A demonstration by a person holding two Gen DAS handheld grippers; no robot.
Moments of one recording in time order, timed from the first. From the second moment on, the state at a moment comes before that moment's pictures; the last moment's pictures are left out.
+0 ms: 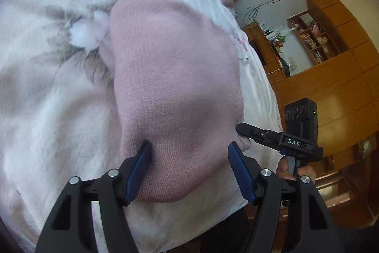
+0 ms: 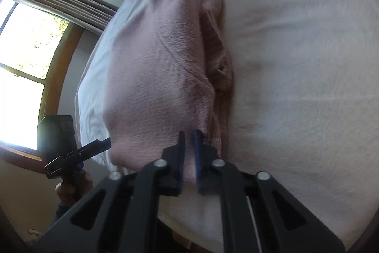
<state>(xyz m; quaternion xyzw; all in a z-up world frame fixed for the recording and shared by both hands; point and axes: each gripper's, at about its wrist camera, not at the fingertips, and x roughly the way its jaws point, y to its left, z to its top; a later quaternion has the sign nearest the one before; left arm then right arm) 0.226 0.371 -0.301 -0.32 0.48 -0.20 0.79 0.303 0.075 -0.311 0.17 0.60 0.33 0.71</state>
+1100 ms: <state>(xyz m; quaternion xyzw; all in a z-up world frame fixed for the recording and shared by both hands) -0.025 0.288 -0.082 -0.11 0.35 0.00 0.93 0.034 0.067 -0.079 -0.10 0.32 0.15 0.93</state>
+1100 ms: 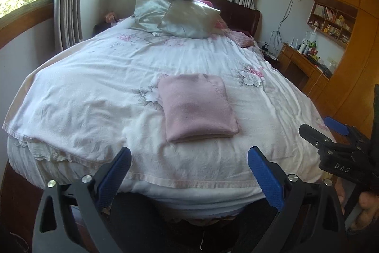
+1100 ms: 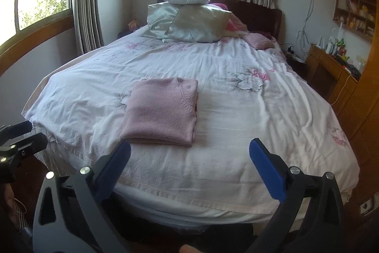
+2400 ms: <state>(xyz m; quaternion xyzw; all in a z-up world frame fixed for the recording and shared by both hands) -0.118 0.246 -0.048 -0.10 0.36 0.03 0.93 -0.068 0.061 -0.044 -0.10 0.31 0.13 0.94</state>
